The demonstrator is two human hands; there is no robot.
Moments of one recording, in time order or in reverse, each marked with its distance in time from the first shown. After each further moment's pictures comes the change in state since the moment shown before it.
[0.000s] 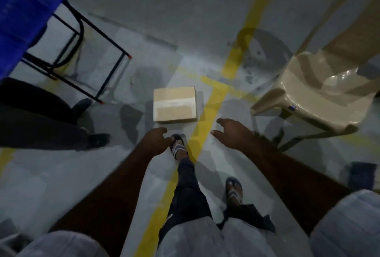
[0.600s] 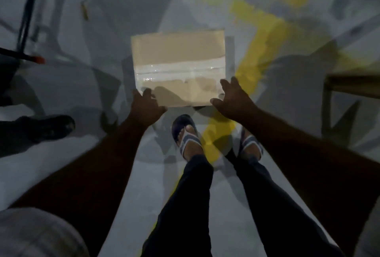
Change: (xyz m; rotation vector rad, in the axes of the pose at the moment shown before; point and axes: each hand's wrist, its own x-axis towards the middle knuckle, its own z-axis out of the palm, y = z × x) left_hand 0.474 -0.162 0.143 -0.039 -0.105 -0.262; right_hand 0.456 0.037 0.212 0.106 -0.132 0.184
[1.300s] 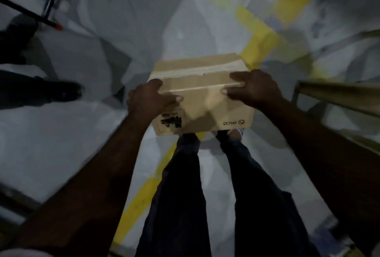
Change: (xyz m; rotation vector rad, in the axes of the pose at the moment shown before) left_hand -0.168 0.004 -0.084 -0.213 0.043 -0.019; right_hand -0.139 -0.045 -0.124 -0.150 0.032 -0.021
